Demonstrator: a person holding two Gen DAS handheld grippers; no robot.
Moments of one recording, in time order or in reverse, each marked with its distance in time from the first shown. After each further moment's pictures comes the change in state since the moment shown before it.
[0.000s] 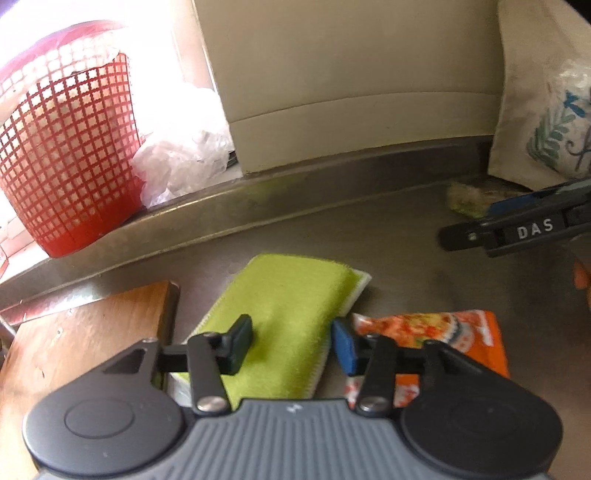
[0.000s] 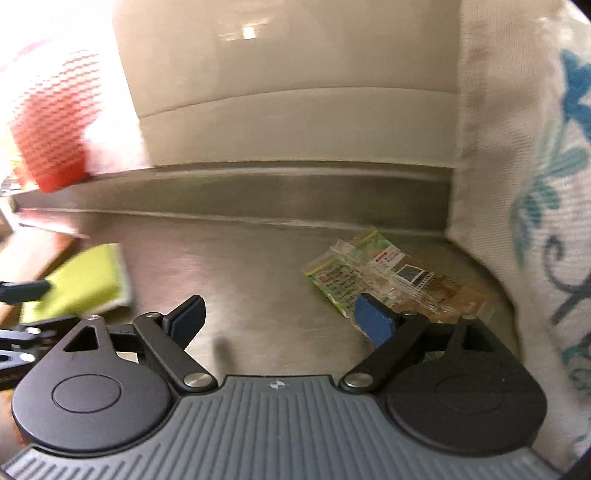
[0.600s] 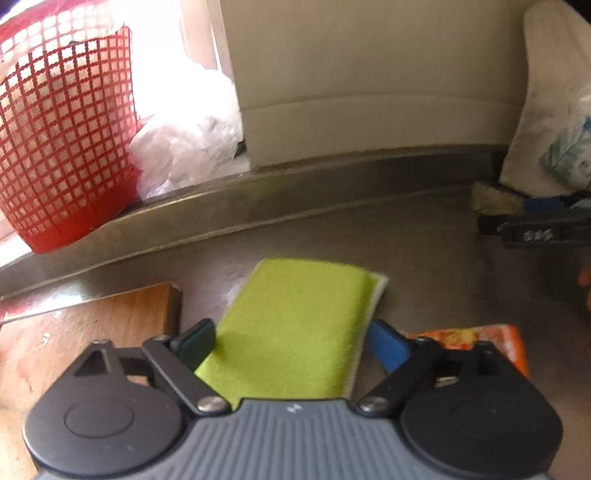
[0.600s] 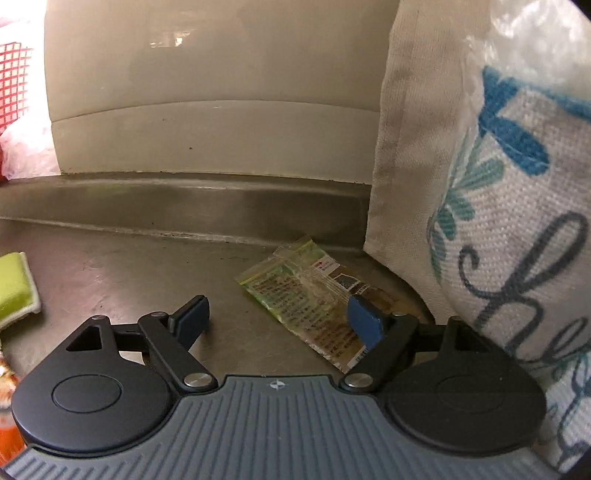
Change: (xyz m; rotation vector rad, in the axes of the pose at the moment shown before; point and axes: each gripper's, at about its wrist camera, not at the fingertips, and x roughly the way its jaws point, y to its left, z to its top) left arm 0.026 0.028 0.011 -0.022 0.041 -0.043; right arm 0.001 -0.004 -0.003 0.002 -0.066 -0.362
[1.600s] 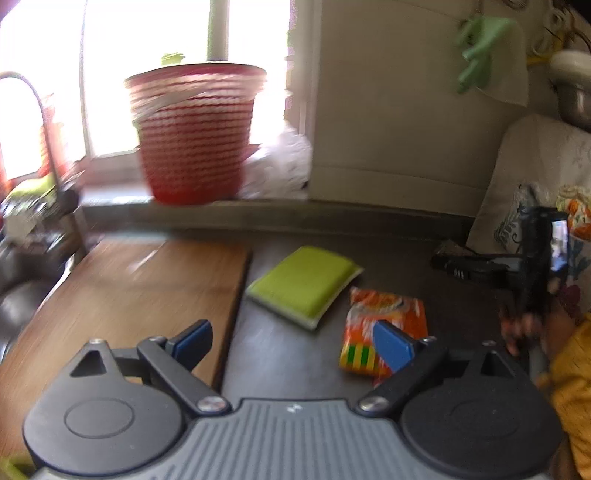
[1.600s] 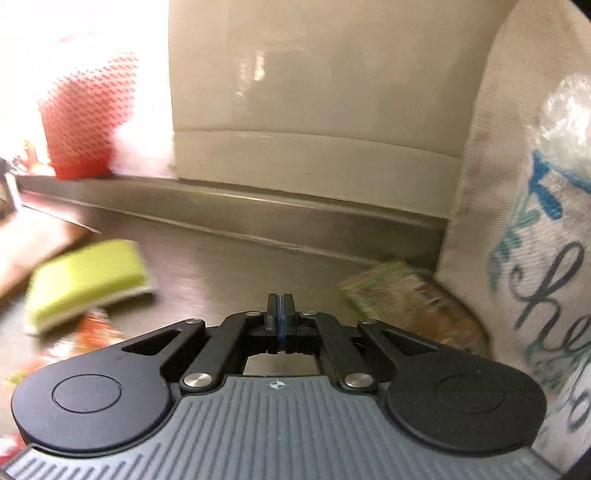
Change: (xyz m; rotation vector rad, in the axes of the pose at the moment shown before) left arm -0.167 -0.005 -0.054 -0.261 -0.138 0.071; right arm -0.047 0.020 -0.014 -0.108 -0.085 0.292
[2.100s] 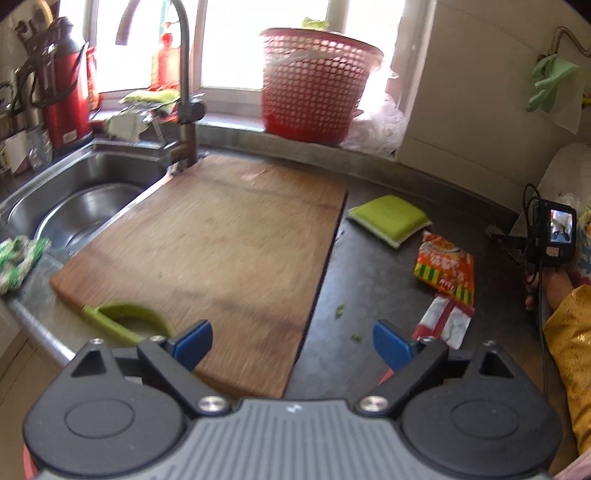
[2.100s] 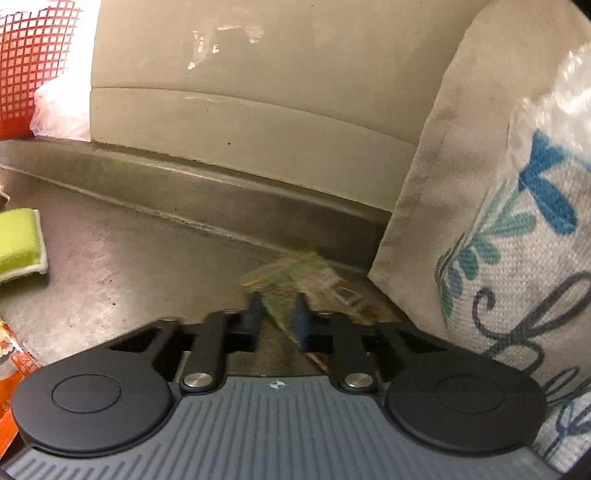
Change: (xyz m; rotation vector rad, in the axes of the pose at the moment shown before) left arm -0.102 0.065 -0.071 -0.243 0.116 0.137; right arm 0.051 -0.009 0.009 -0.083 0.074 -0.270
